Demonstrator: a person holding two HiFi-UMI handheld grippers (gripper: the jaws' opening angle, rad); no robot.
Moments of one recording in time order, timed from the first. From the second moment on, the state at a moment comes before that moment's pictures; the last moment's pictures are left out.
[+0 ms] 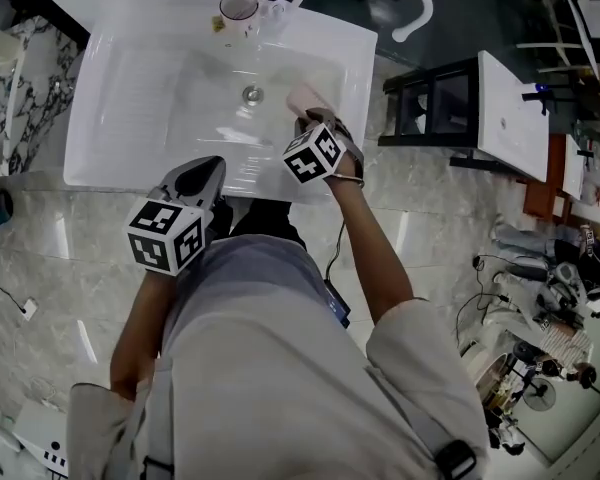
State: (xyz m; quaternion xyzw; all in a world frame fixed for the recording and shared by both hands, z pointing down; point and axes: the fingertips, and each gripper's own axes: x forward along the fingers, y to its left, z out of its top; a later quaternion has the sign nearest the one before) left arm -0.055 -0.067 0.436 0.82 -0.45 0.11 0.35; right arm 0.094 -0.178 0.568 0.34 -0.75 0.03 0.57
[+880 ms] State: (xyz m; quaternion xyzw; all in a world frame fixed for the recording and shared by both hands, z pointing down) left arm -0.053 -0.077 0.427 0.83 -0.43 0.11 0.34; right arm 0.087 -0.134 0.538 0.38 -0.77 0.10 0.50
